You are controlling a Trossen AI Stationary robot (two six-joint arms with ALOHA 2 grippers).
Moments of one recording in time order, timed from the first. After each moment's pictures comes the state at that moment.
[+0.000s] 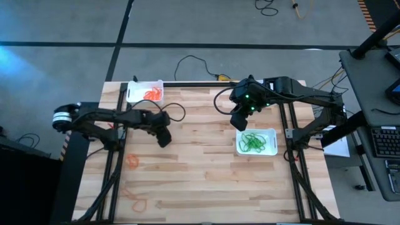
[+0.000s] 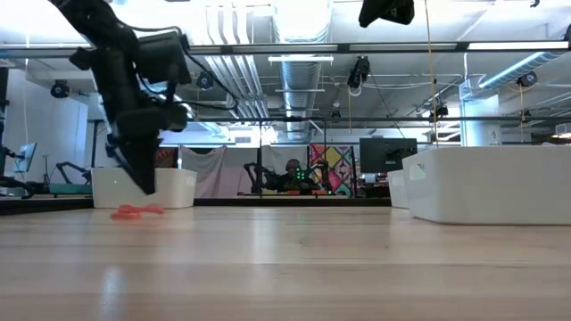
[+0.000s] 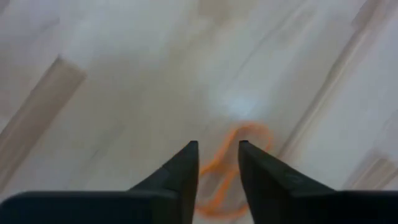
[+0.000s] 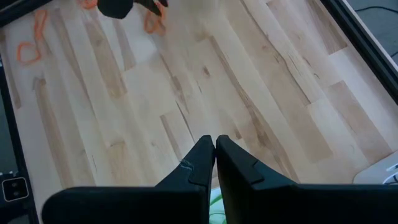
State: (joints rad) left arm 0.20 1.30 0.64 -0.56 -0.07 -0.42; right arm -0.12 1.50 1.75 -1.21 0.00 0.34
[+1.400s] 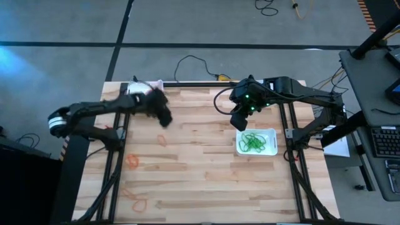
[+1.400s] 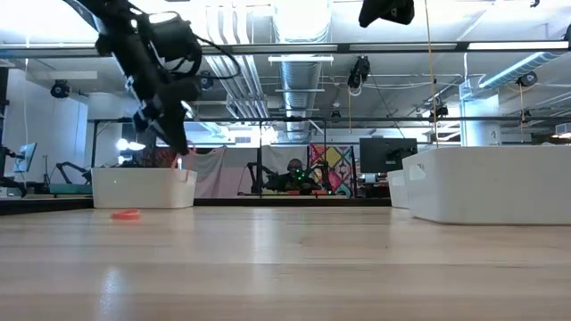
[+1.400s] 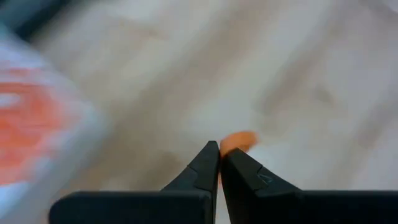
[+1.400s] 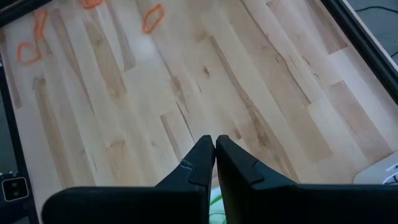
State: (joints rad) left arm 0.46 1.23 0.79 -0.58 -0.07 -0.25; right arm -0.12 1.50 1.75 -1.21 0.00 0.34
